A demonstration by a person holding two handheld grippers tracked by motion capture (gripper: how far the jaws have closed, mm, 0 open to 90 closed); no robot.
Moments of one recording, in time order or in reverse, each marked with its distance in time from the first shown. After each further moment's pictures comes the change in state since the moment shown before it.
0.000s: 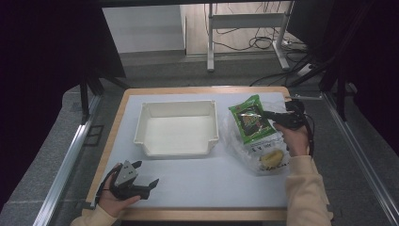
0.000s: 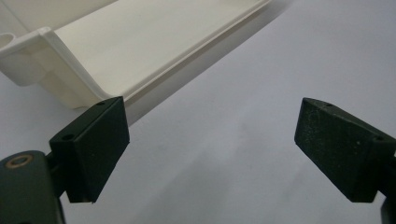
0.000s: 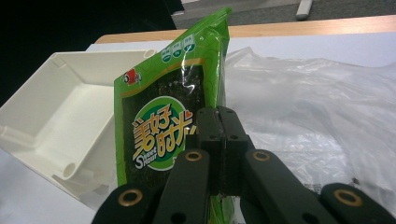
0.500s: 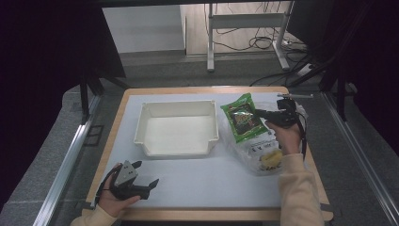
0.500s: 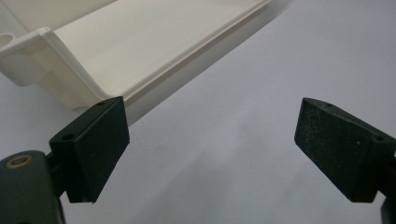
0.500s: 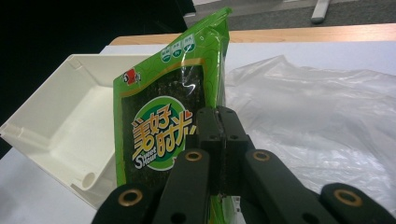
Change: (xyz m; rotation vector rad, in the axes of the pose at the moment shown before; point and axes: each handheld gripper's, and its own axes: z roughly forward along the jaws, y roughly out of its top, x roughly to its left) left arm 0.000 0.000 0.000 0.000 -0.002 0.000; right arm 0.018 0.004 0.015 -0.004 0.041 -0.014
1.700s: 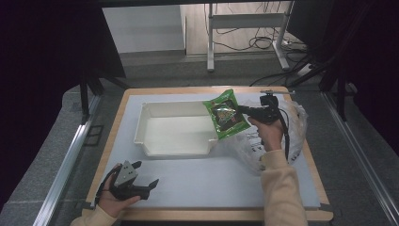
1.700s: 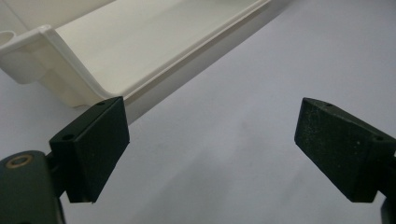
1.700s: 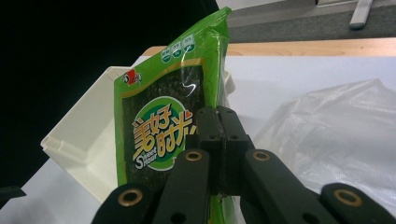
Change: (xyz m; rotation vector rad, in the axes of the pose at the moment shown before) left arm -0.001 -0.001 -0.001 0.000 0.001 -0.002; right arm 0.038 0.011 0.031 -0.027 0.099 0.007
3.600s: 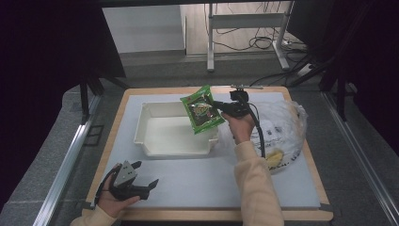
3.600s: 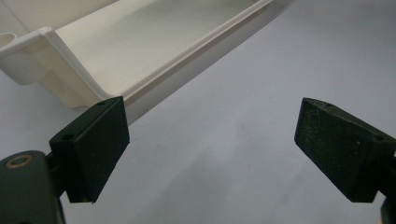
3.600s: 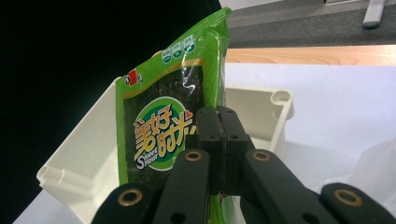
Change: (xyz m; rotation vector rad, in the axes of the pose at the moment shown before) left arm 0.001 0.000 -0.001 -0.002 -0.003 0.001; right arm 0.049 0.009 0.071 0.002 -0.012 0.010
